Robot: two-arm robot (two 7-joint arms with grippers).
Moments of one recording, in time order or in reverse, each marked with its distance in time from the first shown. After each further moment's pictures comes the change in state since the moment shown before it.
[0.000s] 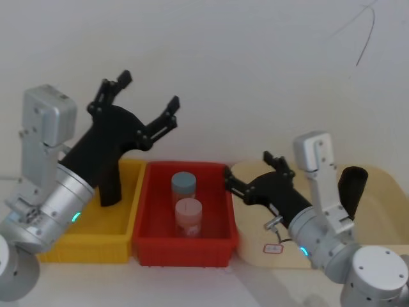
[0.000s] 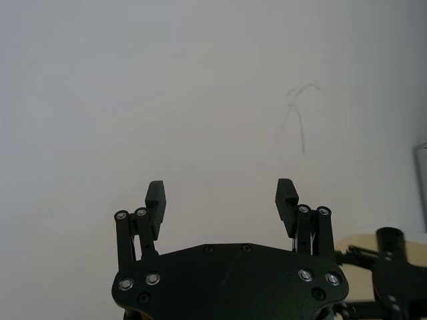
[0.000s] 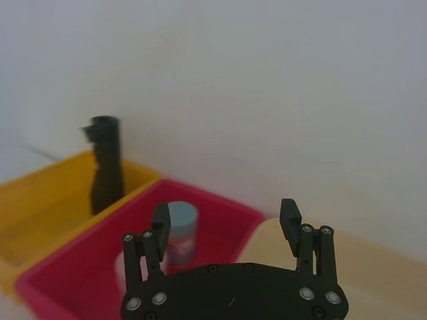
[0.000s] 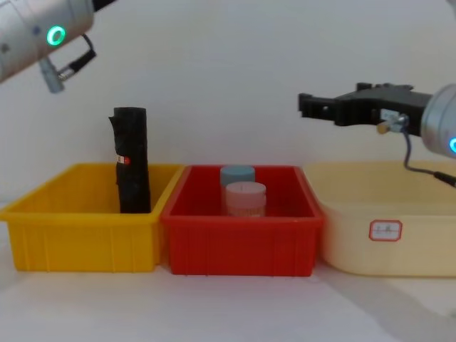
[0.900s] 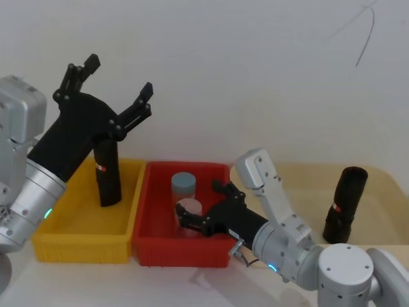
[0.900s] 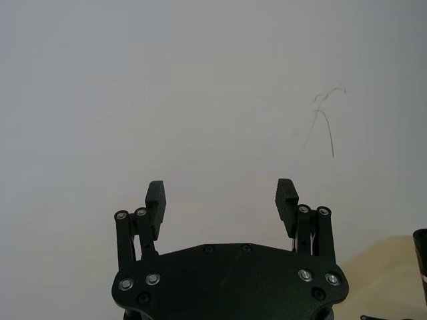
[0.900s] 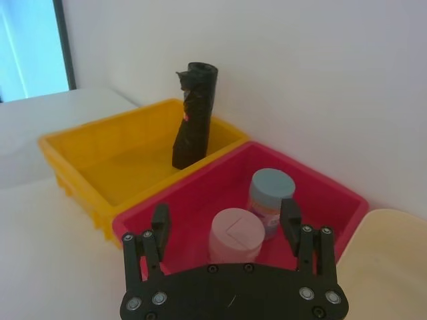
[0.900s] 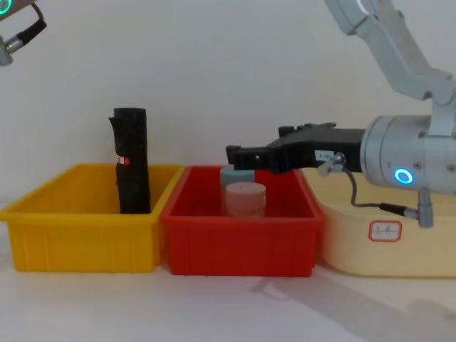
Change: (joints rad) left arm 0.051 0.049 -0.055 -0.106 0.056 0.017 0.060; right arm 0.060 0.031 -0.142 0.053 -0.002 0.086 0.138
